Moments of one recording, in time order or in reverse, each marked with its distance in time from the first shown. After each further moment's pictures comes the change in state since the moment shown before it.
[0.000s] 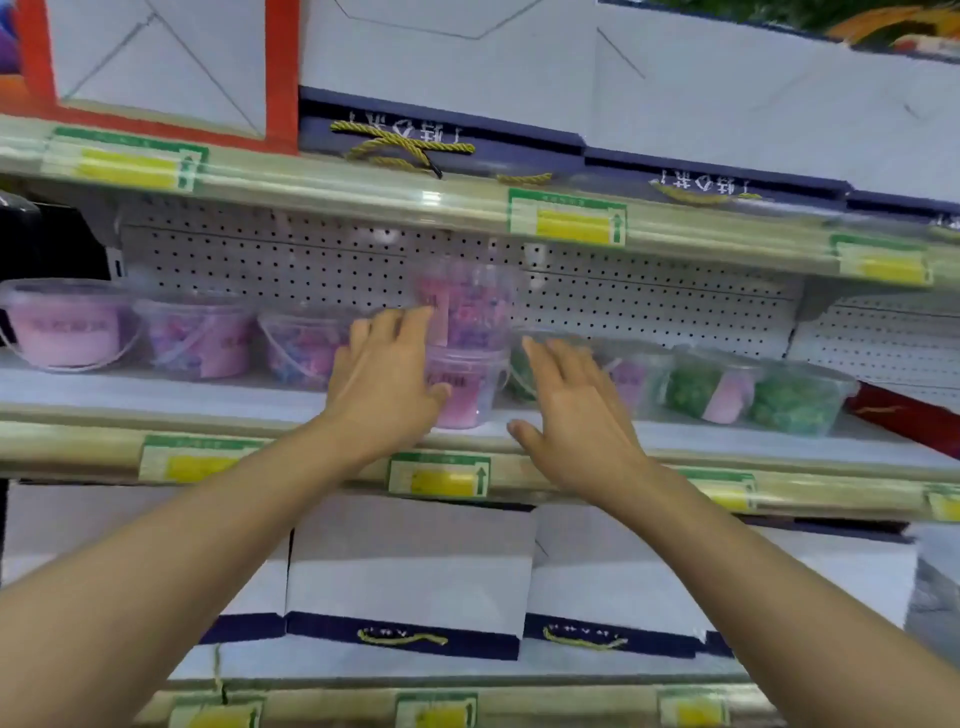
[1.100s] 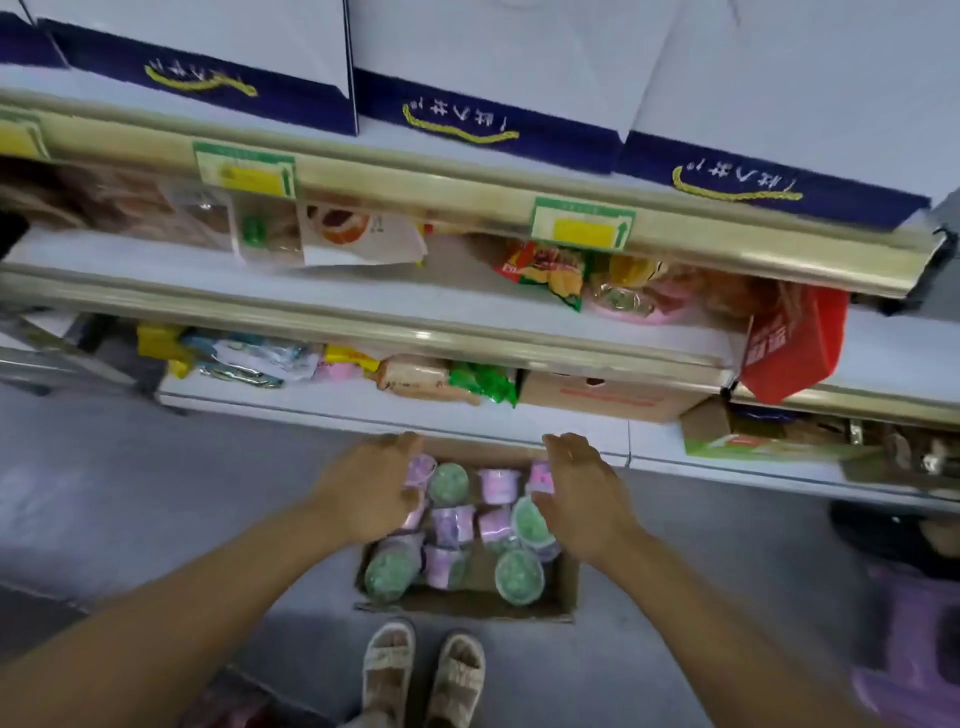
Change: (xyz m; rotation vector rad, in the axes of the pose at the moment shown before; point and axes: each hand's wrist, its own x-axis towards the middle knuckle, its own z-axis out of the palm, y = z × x) left_hand -0.417 0.127 0.341 0.070 -1.071 -0.316; right_hand -0.456 0.228 0.243 0.224 -1.000 0.158
